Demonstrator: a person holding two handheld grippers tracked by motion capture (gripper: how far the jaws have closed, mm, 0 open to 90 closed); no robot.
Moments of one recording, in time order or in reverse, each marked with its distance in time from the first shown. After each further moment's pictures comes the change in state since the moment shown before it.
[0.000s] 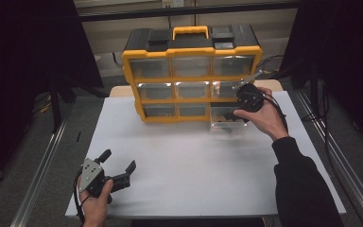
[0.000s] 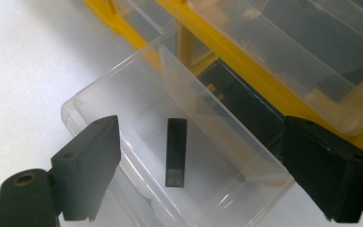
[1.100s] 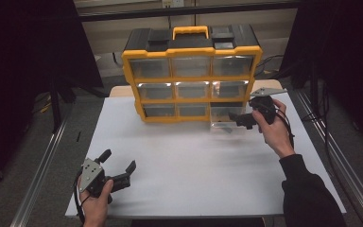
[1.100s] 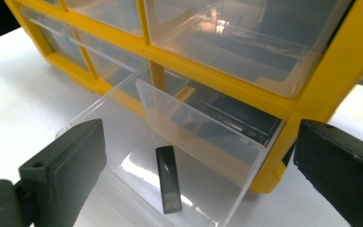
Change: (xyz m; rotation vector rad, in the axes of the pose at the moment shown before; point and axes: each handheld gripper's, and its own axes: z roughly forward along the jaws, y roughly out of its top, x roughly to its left) left arm 0.000 0.000 0.001 -0.004 0.007 -0.001; right arm 0.011 -0.048 -0.012 -0.332 -0.121 0.191
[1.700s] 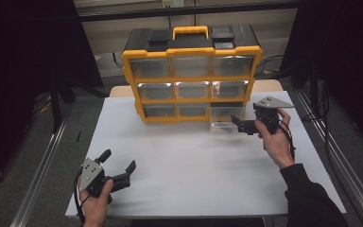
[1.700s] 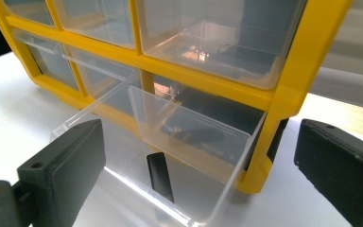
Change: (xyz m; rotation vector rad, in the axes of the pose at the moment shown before) left arm 0.000 0.000 0.000 0.000 -0.001 -0.004; right arm 0.009 -0.027 -0.011 -0.150 -0.078 0.015
